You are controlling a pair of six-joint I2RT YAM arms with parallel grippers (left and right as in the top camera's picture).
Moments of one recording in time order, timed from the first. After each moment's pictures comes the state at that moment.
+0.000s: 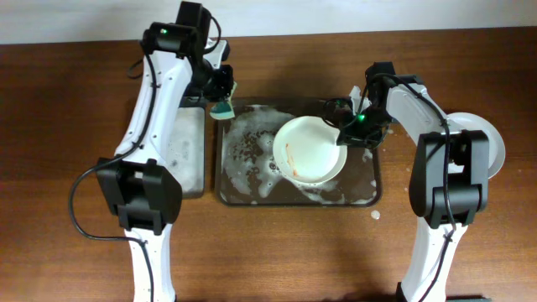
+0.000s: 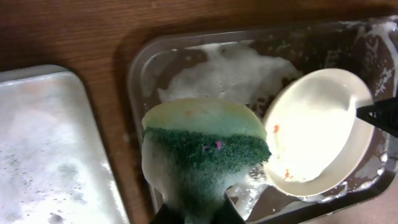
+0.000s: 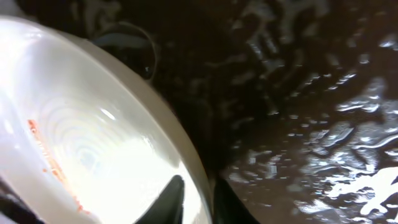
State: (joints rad) left arm -0.21 2.27 2.33 -1.39 0.23 -0.10; right arm 0.04 2.20 1.62 -0.98 -0.41 0.10
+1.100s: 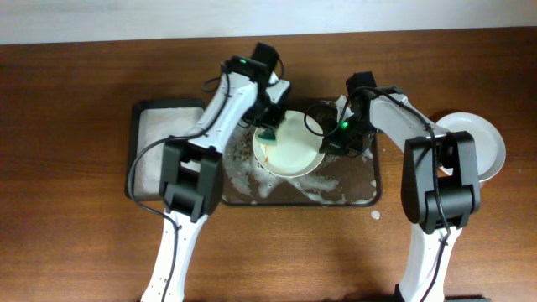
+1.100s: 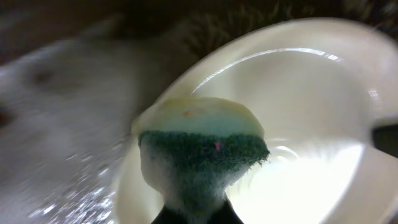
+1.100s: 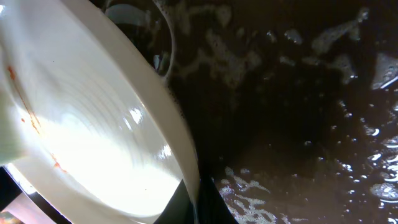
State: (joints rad) left arm -0.43 2.54 2.30 -1.21 0.24 0.04; right arm 0.12 2.17 1.51 -0.86 -0.48 0.30
